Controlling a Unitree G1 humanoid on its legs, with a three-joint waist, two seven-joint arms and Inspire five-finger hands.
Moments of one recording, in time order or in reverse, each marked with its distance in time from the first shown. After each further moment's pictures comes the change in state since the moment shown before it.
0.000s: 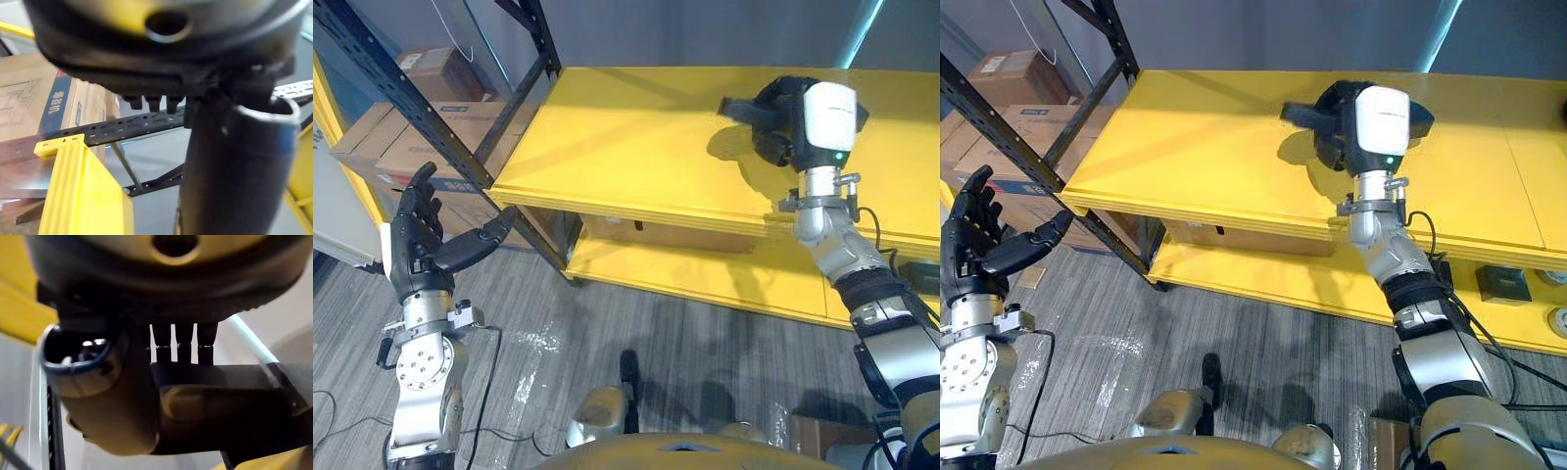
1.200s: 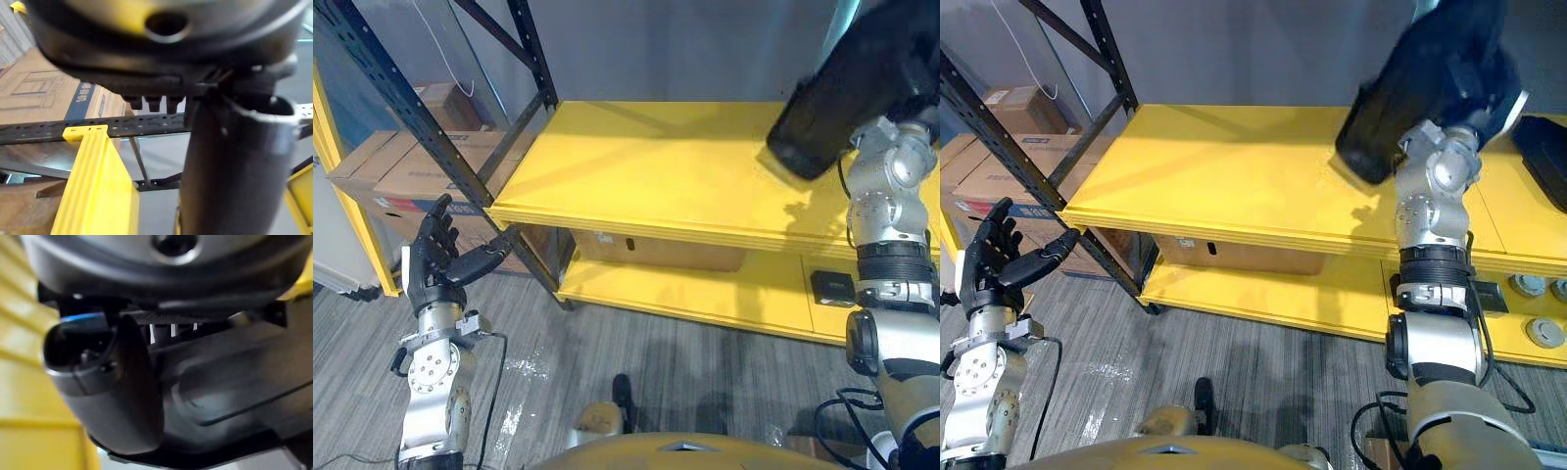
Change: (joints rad) left arm -0.002 -0.042 -0.001 0.100 -0.071 0.065 -0.027; right arm -0.084 0.078 -0.455 -0.068 1.346 0.180 0.132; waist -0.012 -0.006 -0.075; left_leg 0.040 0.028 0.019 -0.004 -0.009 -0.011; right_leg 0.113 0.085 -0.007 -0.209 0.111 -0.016
